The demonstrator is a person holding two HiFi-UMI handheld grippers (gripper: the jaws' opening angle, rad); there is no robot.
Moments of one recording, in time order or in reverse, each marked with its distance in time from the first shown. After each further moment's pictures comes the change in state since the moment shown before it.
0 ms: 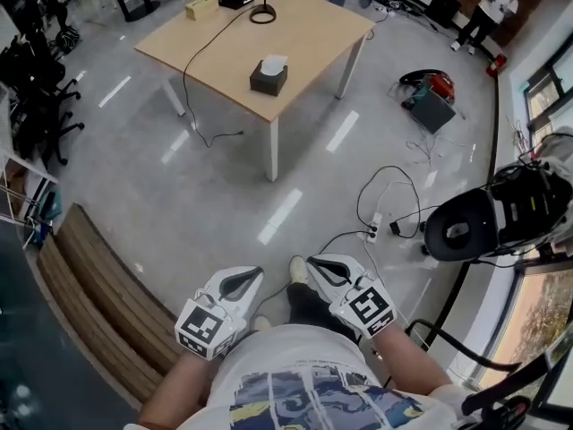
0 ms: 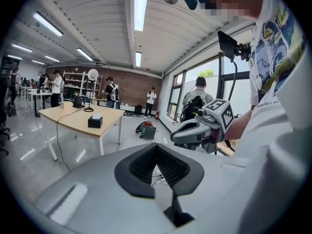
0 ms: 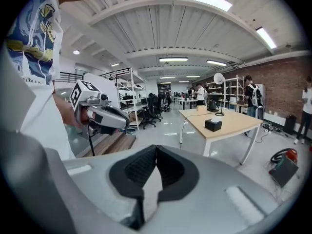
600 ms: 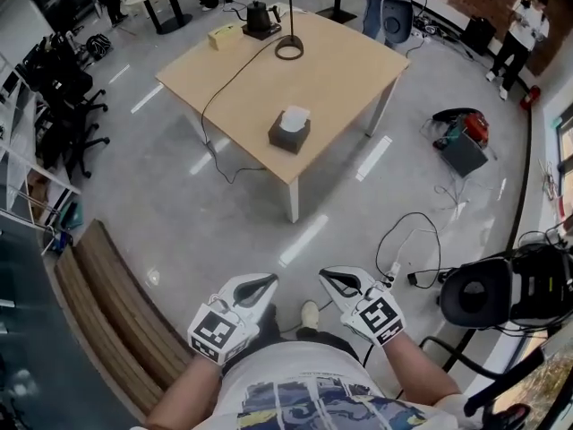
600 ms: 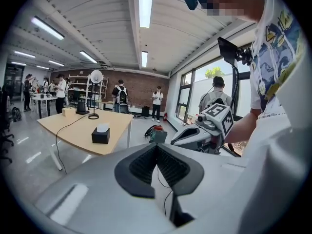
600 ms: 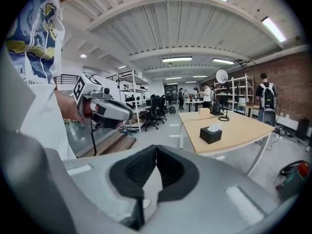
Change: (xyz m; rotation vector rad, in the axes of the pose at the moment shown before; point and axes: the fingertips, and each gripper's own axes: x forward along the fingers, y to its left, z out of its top) left arm 0.120 0.114 0.090 0.012 -0.003 0.084; right arm 0.075 -0.164 0.044 -0.028 -0.017 0.101
